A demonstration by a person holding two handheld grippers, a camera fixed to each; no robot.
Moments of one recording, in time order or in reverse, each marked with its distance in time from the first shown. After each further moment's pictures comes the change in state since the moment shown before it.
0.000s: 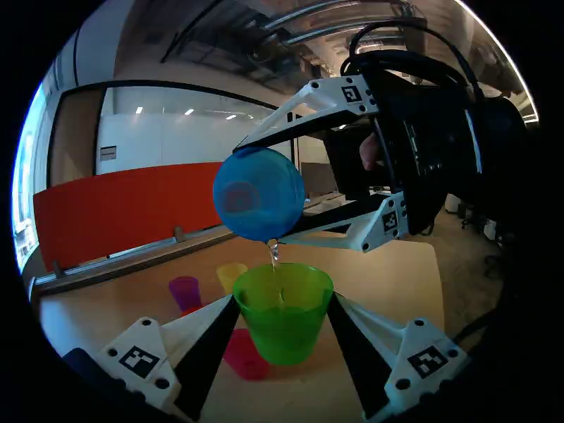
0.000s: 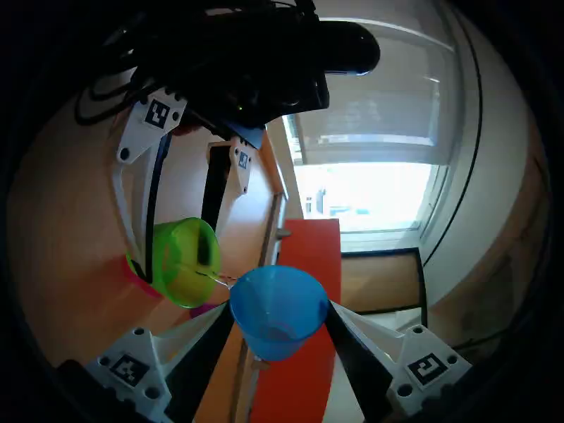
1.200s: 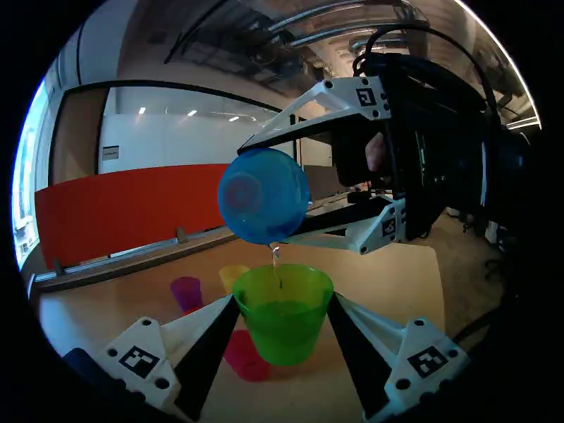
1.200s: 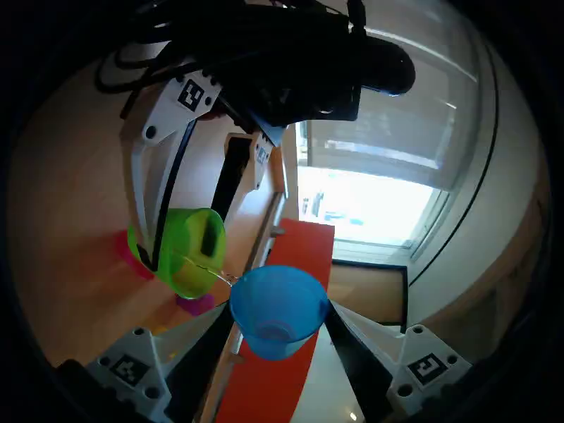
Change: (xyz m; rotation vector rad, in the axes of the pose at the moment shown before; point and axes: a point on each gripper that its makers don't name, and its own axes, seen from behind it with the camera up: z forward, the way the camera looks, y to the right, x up) left arm 0.003 -0.005 -0.001 0.010 0.012 -0.011; right arm 0.006 0.002 -0.002 -0.030 -0.016 -0.159
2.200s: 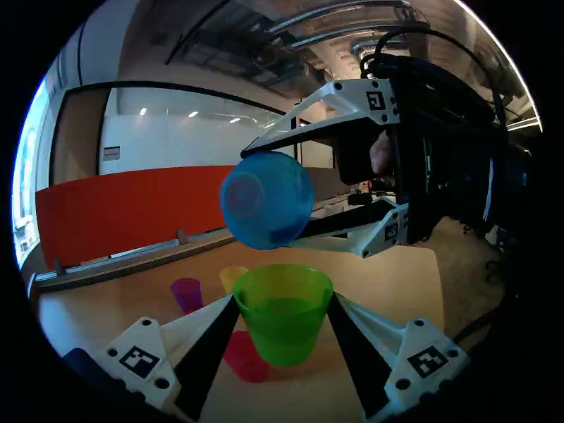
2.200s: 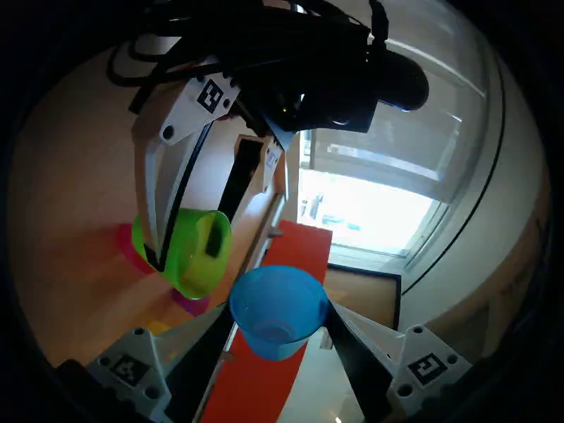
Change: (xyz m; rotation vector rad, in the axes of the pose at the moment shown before) left arm 0.003 0.003 -0.002 0.005 0.008 -0.004; right arm 0.011 0.000 -0.009 -0.009 0.000 -0.049
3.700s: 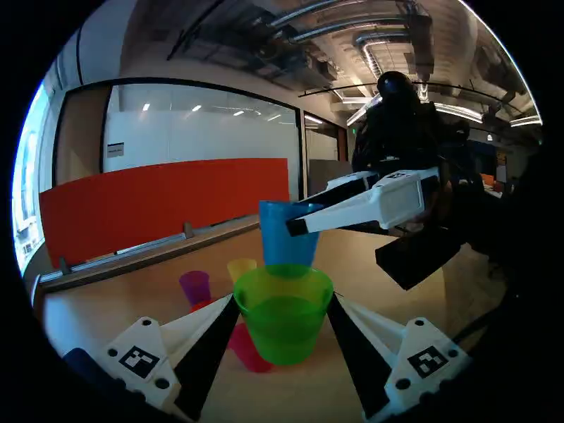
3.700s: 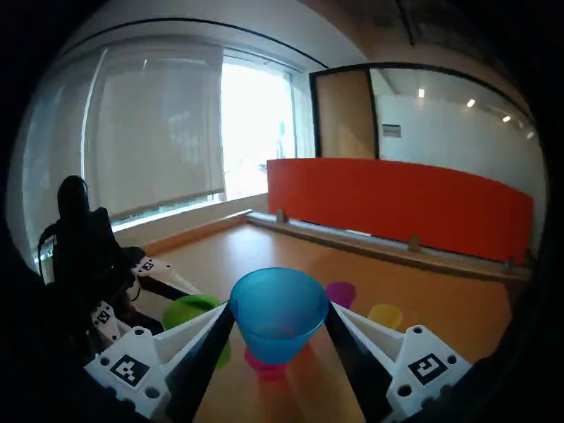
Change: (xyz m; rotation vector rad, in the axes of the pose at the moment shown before) left arm -0.004 -0.012 -0.017 0.028 -0.044 0.007; right arm -0.017 -0.053 -0.024 0.071 0.016 1.789
